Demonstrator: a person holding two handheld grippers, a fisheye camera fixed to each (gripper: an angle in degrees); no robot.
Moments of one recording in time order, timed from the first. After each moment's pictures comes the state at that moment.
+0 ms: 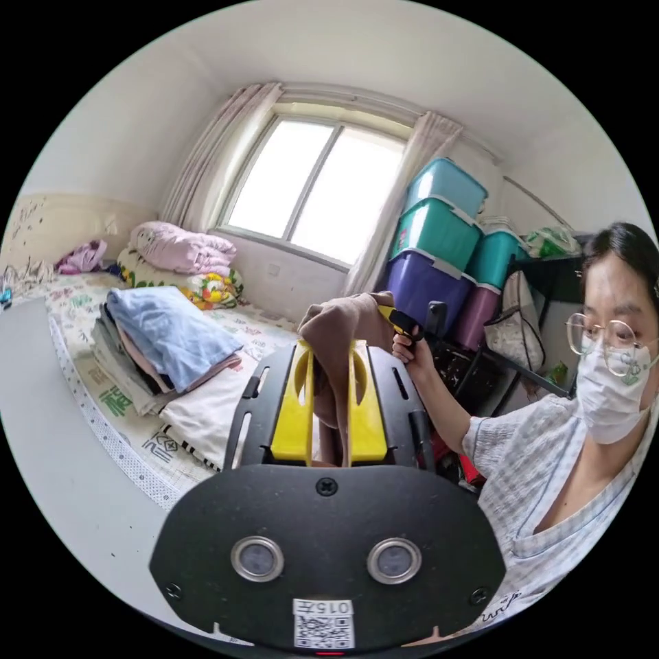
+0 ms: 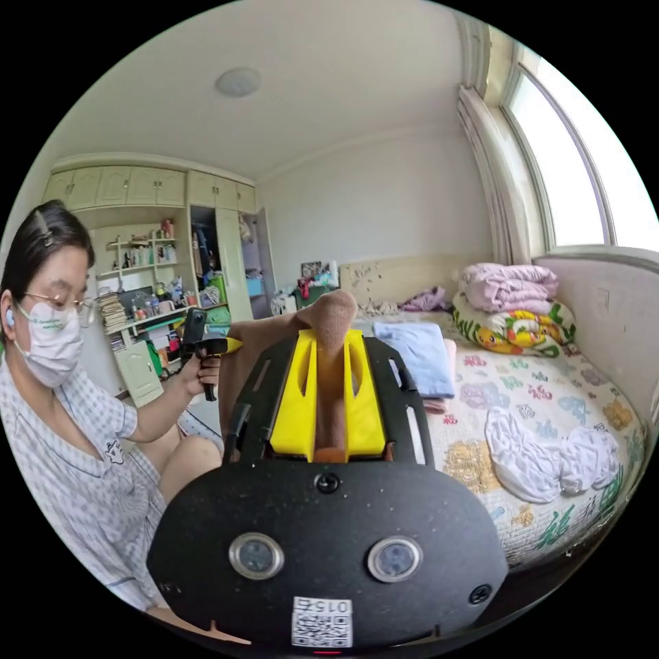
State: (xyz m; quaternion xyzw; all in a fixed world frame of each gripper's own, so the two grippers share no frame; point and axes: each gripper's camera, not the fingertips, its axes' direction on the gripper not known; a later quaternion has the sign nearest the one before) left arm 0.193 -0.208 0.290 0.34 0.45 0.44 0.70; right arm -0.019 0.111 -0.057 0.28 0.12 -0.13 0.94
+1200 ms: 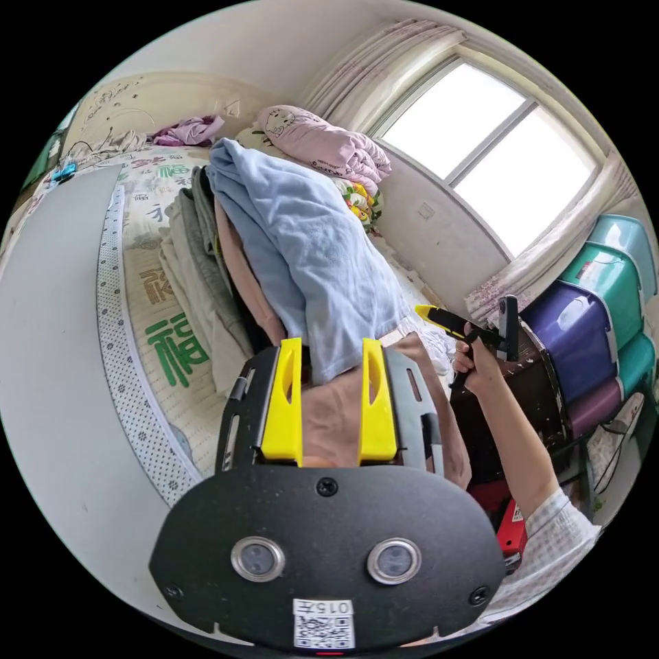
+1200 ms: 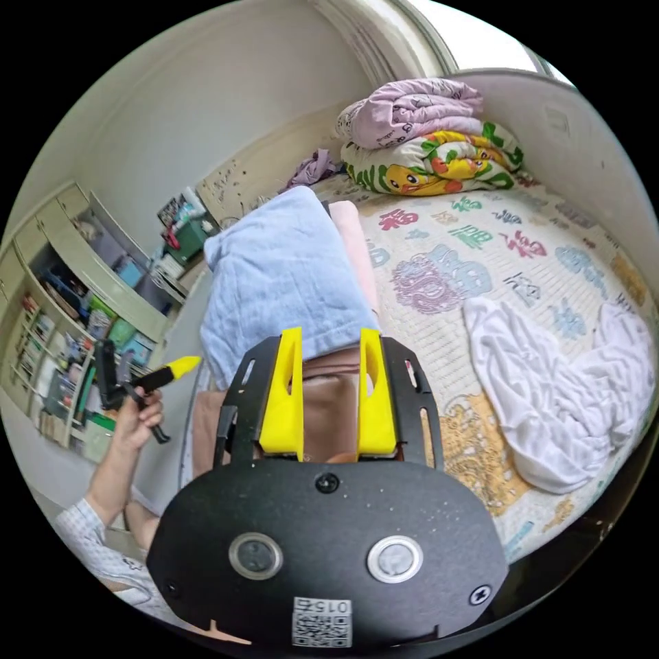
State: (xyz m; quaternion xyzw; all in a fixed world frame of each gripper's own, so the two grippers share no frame) left arm 0.304 -0.507 0.518 0.20 0.31 0.28 0.89; right arm 0.194 -0.152 0.073 0.12 0.18 0.18 0.96
